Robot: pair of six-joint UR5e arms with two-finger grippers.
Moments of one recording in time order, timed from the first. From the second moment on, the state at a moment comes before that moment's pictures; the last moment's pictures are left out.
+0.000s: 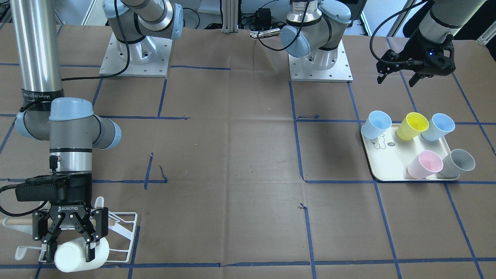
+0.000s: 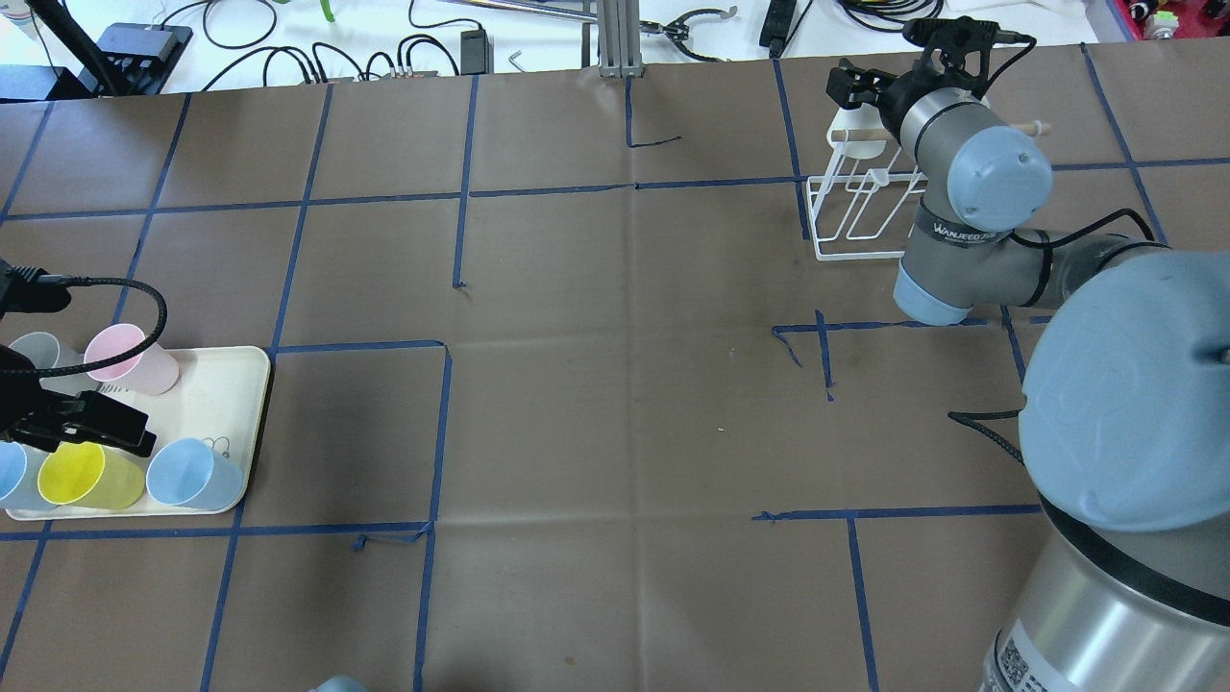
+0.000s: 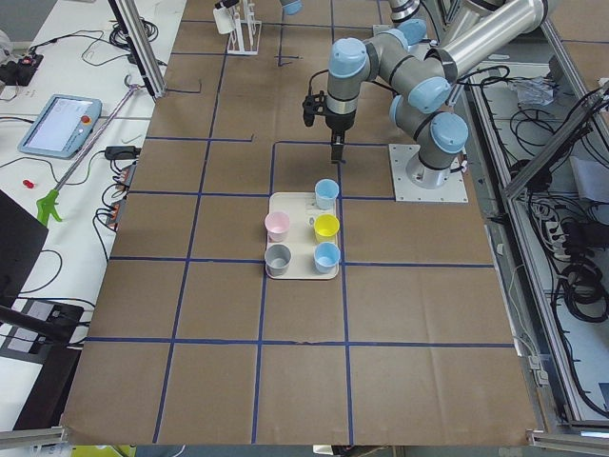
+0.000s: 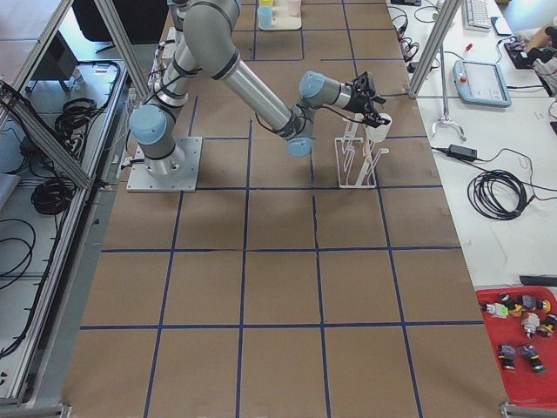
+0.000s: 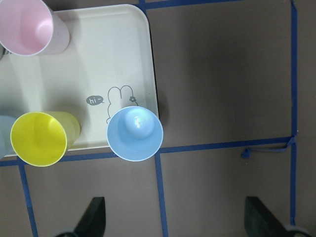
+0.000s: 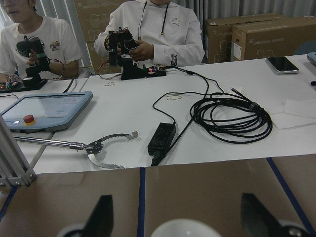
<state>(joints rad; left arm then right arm) -0.93 -1.26 -2.12 -1.34 1.58 0.72 1.43 -0.97 1.82 -3.56 -1.39 0.03</state>
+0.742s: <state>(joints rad) -0.92 -1.41 -2.37 -0.96 1.58 0.71 1.44 -1.06 1.83 -3.56 -1.38 0.06</state>
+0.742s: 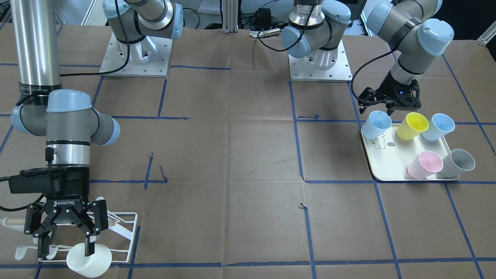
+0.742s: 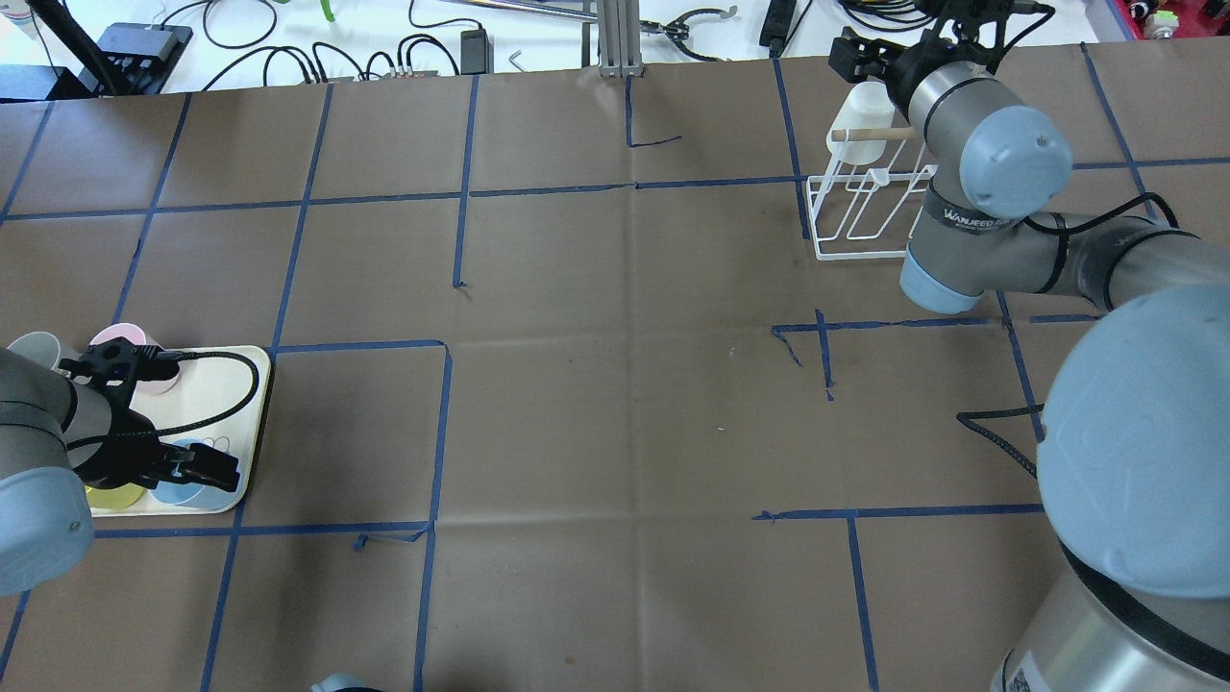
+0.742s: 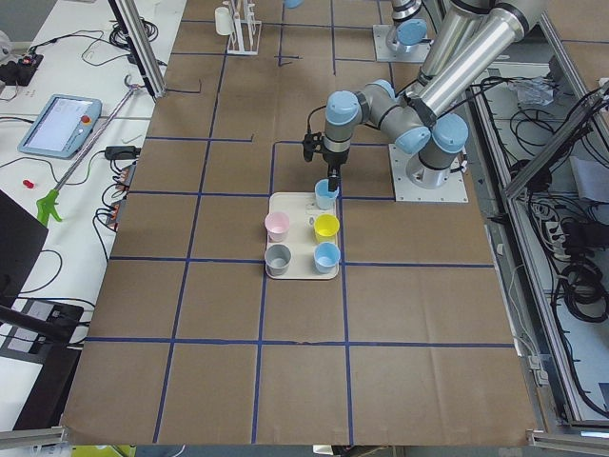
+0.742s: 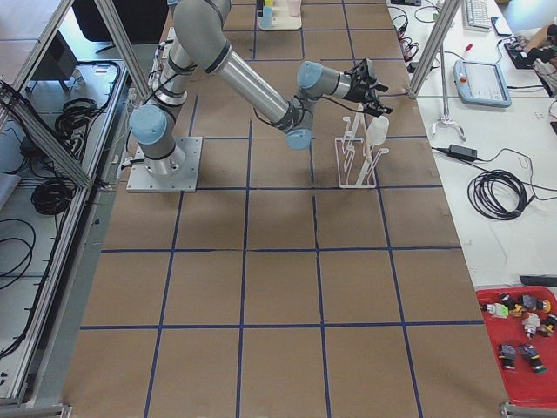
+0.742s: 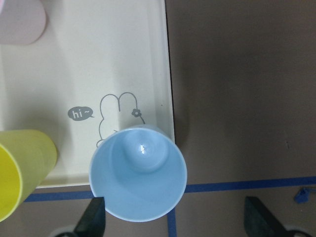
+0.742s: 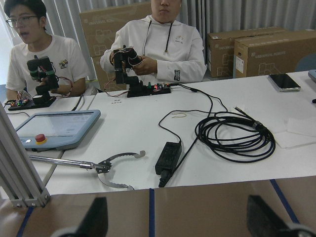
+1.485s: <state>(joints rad) -0.92 -1.46 -2.36 -0.94 1.60 0.70 1.50 -1.35 2.04 -3.55 -1.37 0.38</state>
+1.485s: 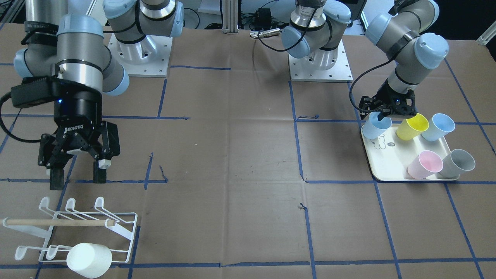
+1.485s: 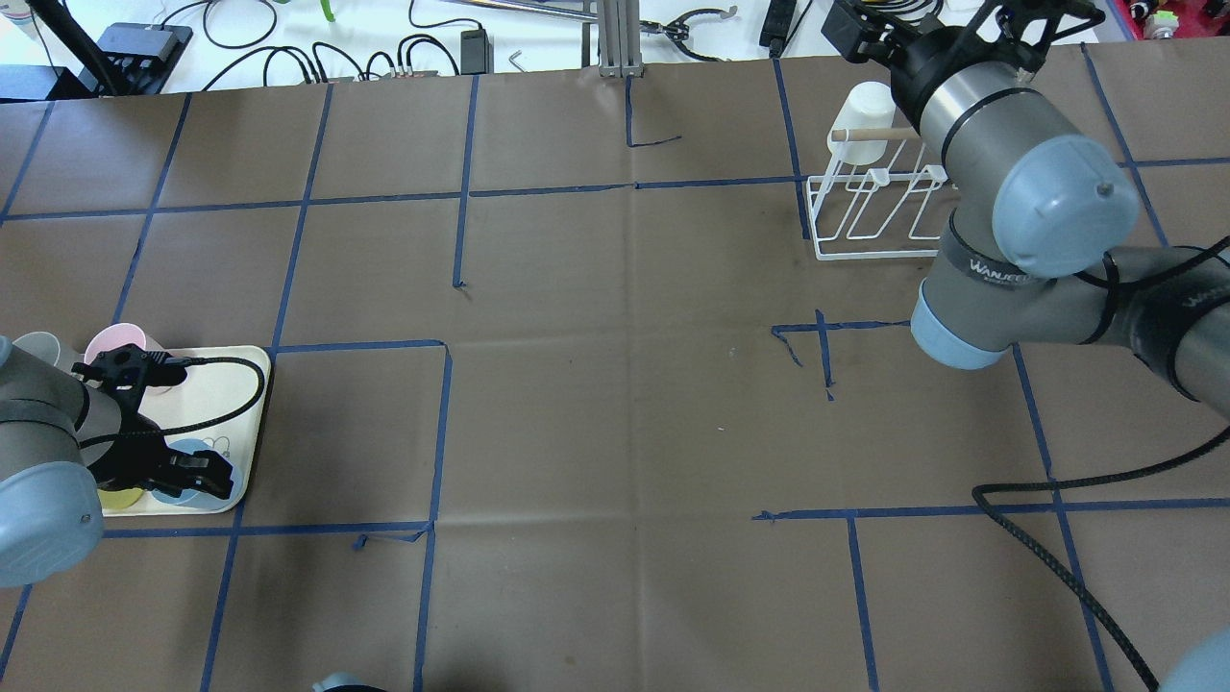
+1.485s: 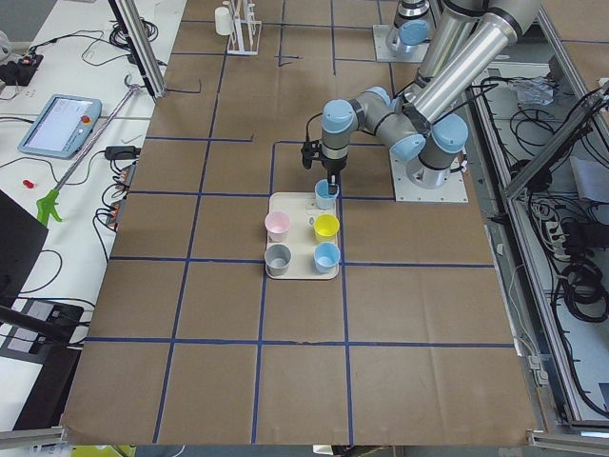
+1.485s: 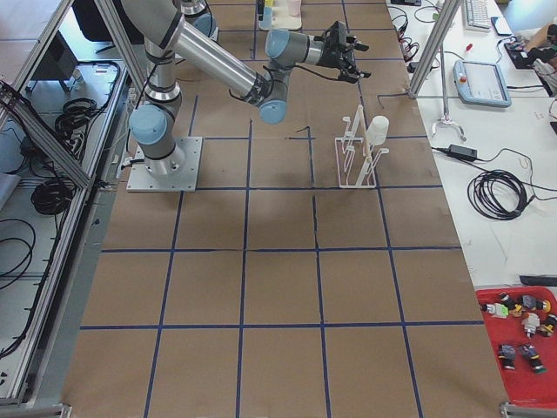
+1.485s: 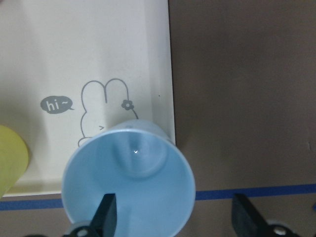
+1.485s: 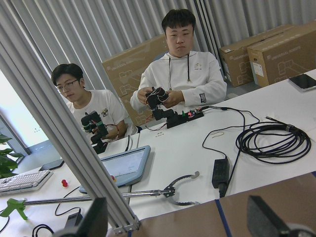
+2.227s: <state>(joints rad) -0.92 -1.47 -2.19 -1.05 1.60 0.70 1.58 -1.48 2.22 -3.57 -1.18 0.90</state>
